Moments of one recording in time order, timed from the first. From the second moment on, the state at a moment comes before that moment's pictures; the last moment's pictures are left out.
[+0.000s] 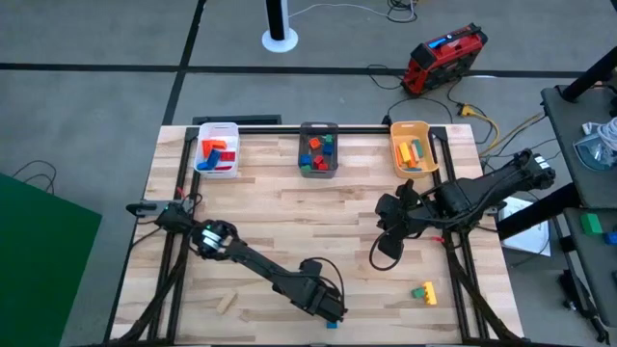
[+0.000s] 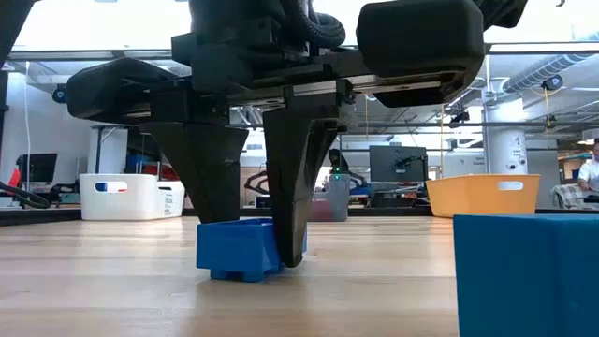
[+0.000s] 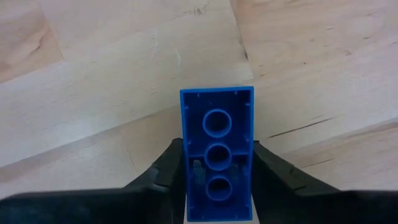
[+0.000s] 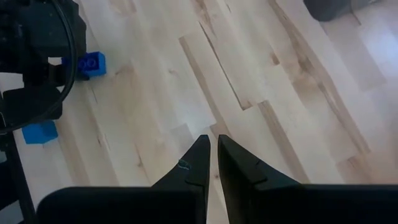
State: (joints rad) left arm -0.49 2.49 2.17 -1.25 -0.16 -1.74; right arm 0.37 1.32 1.29 -1.11 0.25 0.74
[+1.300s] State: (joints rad) left arm 0.44 1.26 1.12 -1.17 -0.30 -0.99; right arm 0.16 1.33 1.29 -0.95 0.23 0.63
